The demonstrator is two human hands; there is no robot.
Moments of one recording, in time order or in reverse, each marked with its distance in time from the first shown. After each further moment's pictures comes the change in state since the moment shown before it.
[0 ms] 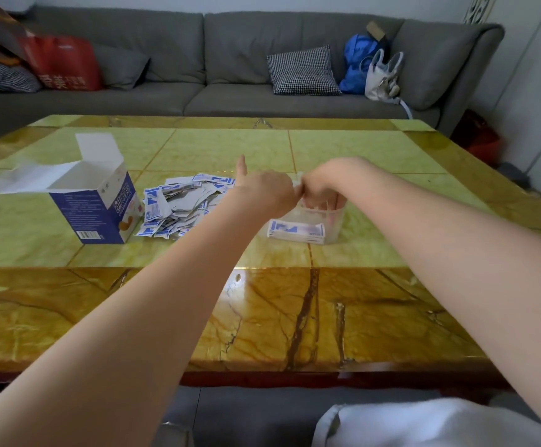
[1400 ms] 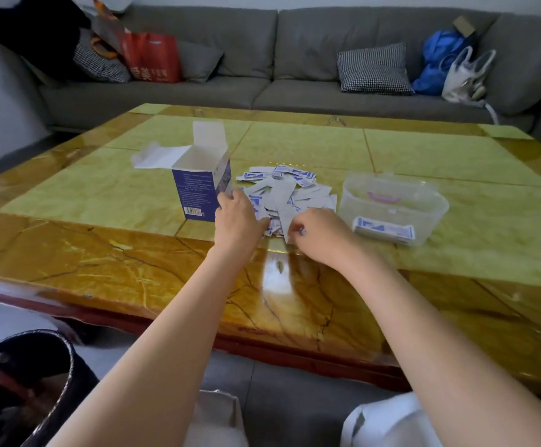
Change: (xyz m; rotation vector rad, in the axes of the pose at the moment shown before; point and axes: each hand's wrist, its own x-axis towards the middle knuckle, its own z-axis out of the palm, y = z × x) left_hand -0.077 -0.130 0.068 -0.573 0.324 -0.514; right_hand -0.025 -0.116 0.092 0.298 0.489 -0.431
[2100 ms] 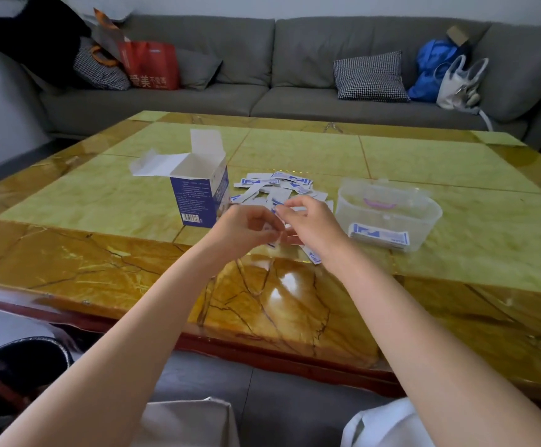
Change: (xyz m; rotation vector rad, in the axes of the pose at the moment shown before) left_hand -0.015 -0.007 -0.029 -0.489 -0.373 0.223; right_hand 0.003 -0.014 -0.005 0.856 0.100 0.219
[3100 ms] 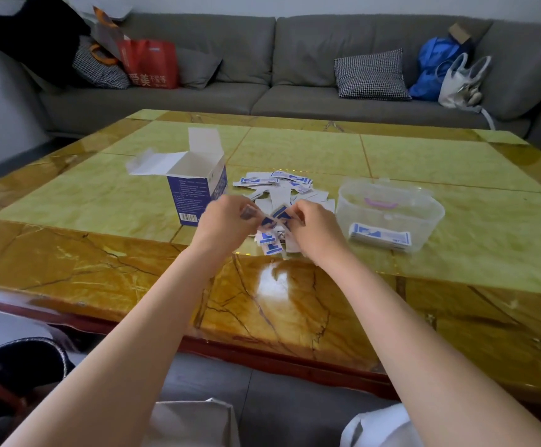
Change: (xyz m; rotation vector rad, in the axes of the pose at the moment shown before) left_hand 0.009 0.000 -0.004 0.340 0.254 -0.039; right_hand 0.009 0.015 0.000 -0.474 0.091 -0.205
